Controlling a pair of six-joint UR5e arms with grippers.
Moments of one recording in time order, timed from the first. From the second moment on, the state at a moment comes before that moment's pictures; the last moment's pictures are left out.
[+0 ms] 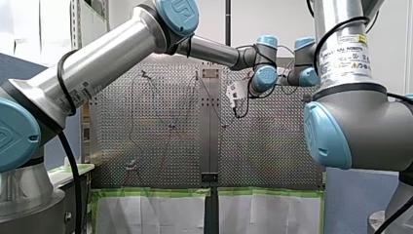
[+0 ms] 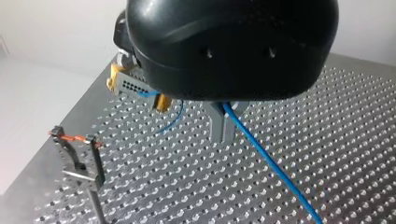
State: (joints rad) left arm -0.93 -2.41 -0.77 -3.21 -2.49 -1.88; right arm 1.70 -1.25 1.54 -0.48 0.98 1.83
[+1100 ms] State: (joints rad) left arm -0.79 -2.37 -0.74 -3.11 -2.39 -1.81; right arm 1.70 -1.32 1.52 -0.48 0.97 1.87
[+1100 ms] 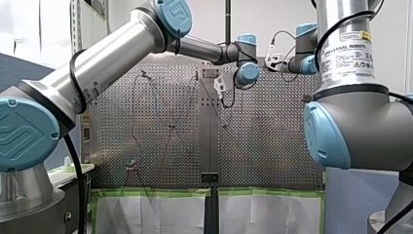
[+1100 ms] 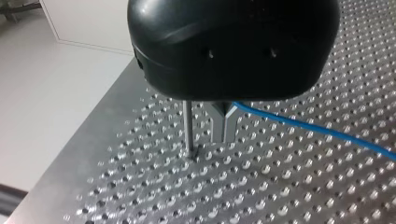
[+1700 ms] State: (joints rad) left arm -0.73 -2.37 -0.74 -3.07 -2.28 -1.79; right arm 1.68 -1.29 1.52 -0.54 0.96 1.90
